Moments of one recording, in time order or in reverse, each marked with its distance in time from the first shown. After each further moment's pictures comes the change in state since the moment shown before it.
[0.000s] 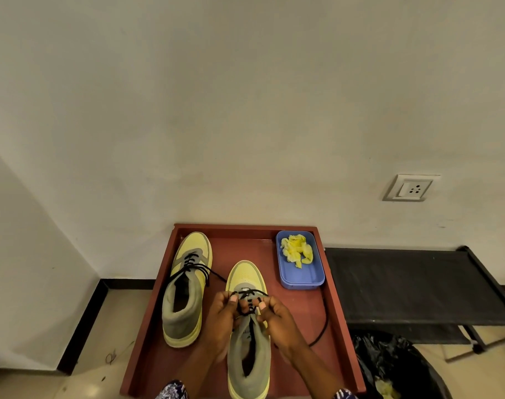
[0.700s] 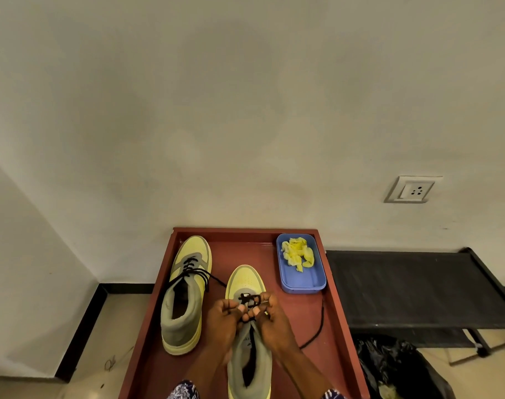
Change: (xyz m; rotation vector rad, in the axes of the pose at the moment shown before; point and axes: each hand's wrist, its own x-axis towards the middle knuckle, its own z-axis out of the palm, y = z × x) left_hand 0.013 -0.007 0.005 0.028 0.135 -0.042; right_hand 0.015 0.007 0.009 0.000 0.060 -0.135
